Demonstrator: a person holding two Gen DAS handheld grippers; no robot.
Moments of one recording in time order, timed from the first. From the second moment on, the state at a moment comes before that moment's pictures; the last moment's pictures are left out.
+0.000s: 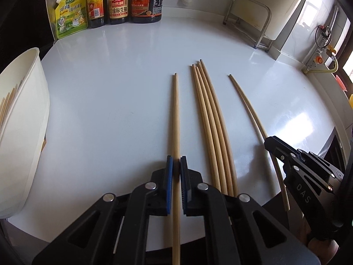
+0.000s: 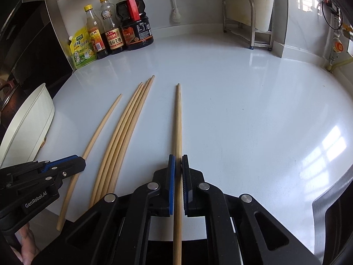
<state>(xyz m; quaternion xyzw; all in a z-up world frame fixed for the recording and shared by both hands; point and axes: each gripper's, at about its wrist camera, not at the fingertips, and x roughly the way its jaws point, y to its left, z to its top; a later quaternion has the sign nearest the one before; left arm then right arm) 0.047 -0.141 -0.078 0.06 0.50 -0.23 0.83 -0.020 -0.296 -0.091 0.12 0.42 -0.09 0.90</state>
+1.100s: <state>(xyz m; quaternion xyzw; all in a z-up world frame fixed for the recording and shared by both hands) 0.093 0.107 0.025 -0.06 0.40 -0.08 0.91 0.102 -0.049 0.008 0.10 0.36 0.17 0.91</state>
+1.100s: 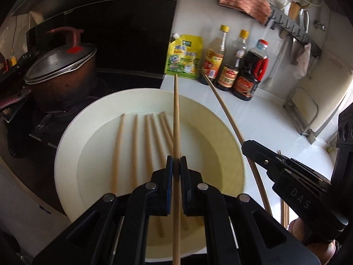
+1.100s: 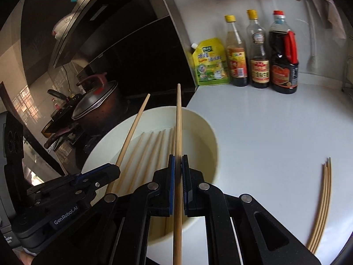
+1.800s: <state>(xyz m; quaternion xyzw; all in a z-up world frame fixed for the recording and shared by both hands) 0.111 0.149 -0.011 -0.07 0.42 -0.04 0.90 0.128 -0.001 -0.027 0.05 0.41 0.16 0.90</state>
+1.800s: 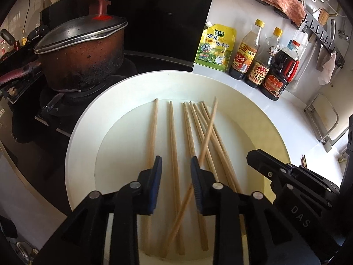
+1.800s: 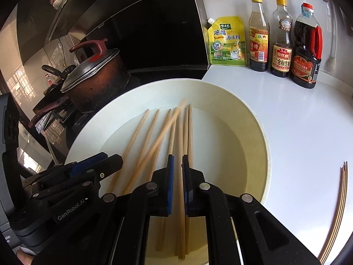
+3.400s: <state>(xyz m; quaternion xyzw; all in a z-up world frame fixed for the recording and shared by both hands) 0.004 -0.051 0.024 0.02 0.39 -0.20 0.90 -0.049 -0.247 0.002 0.13 0.33 -0.07 0.93</state>
